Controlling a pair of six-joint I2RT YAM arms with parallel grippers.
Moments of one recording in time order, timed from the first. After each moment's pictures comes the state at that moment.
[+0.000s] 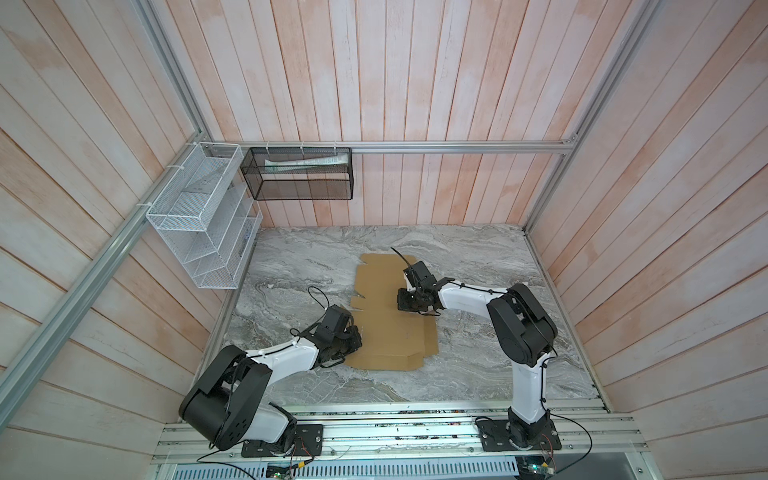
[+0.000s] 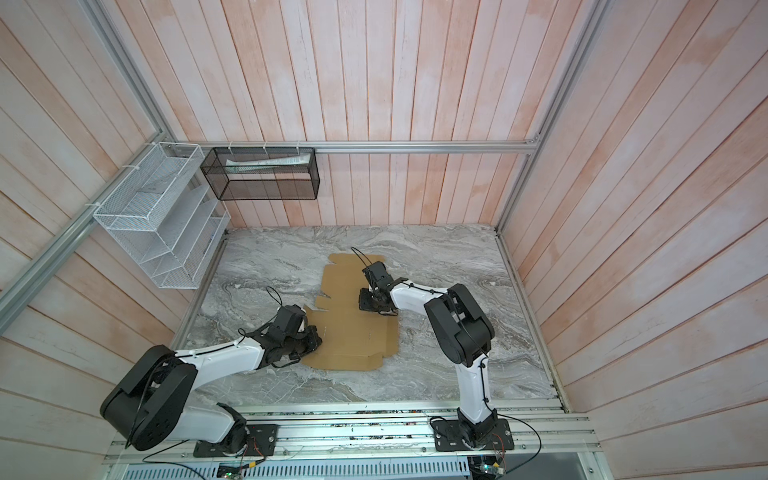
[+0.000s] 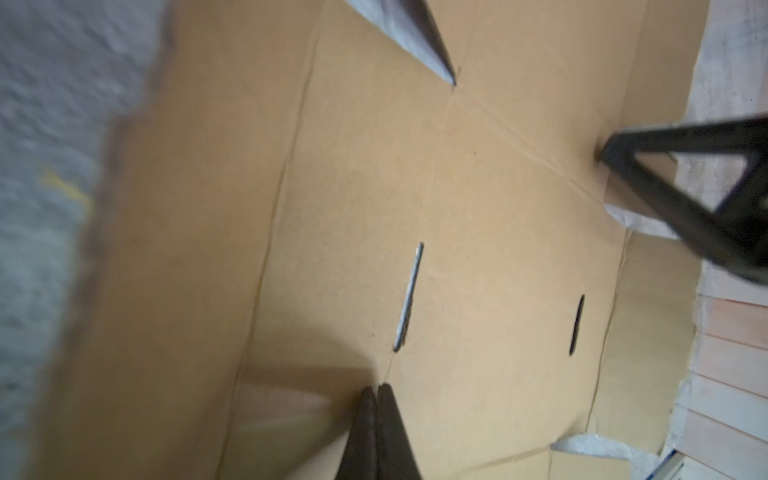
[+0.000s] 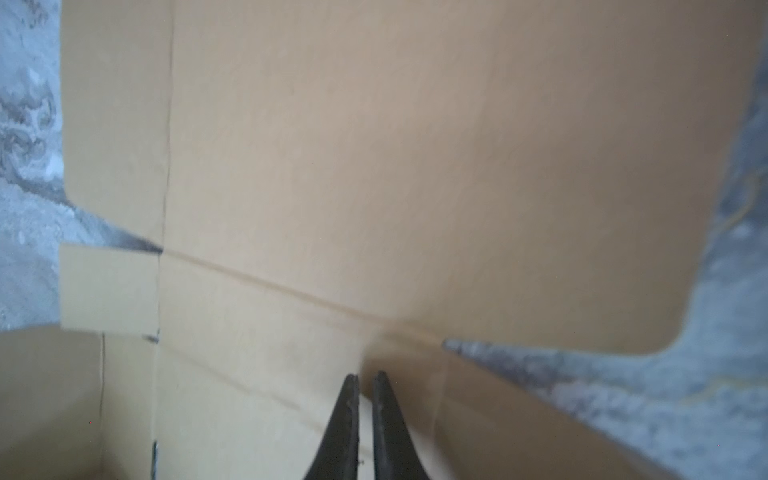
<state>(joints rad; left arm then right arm) -0.54 1.41 0.51 -0.04 0.17 -0.88 0.61 2.04 1.32 -0.29 -0.13 0.59</state>
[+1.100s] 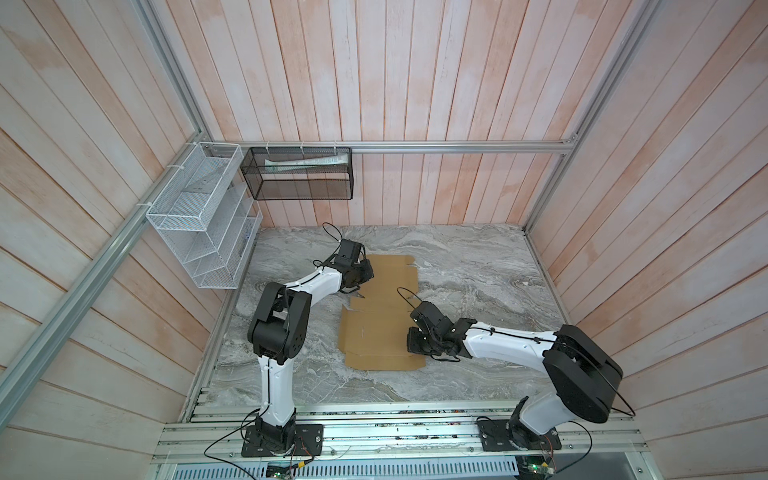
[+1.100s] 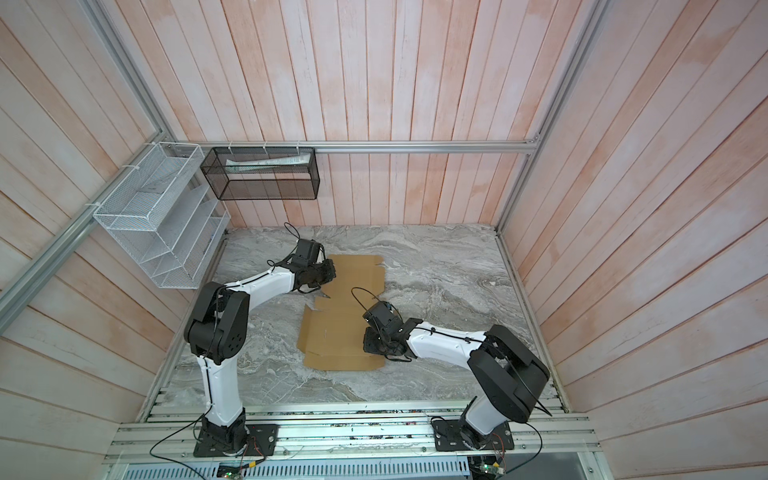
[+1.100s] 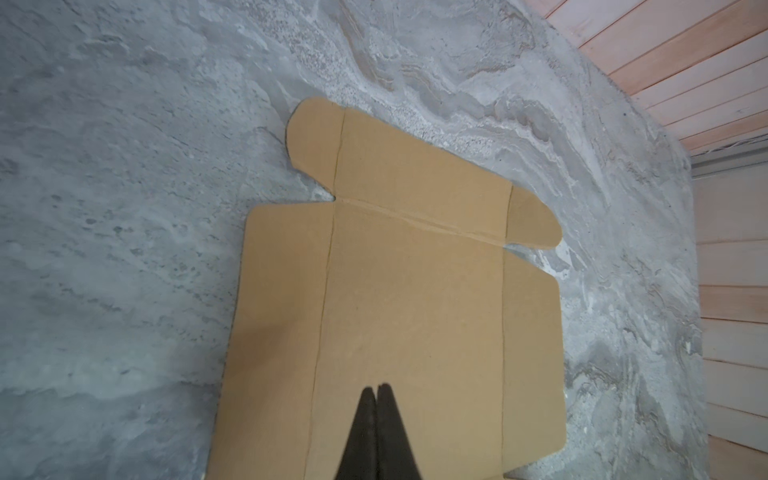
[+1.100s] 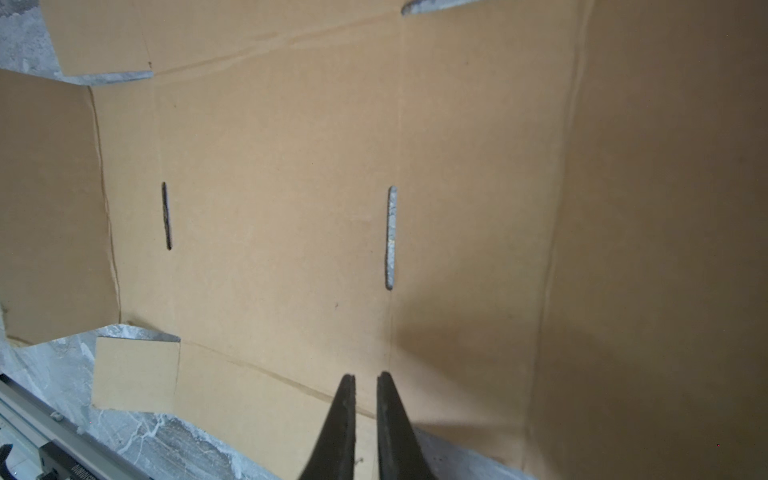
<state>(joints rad) -0.37 2.05 1.42 -0.21 0.16 -0.63 0.87 1.56 0.80 -0.28 -0.03 0.94</state>
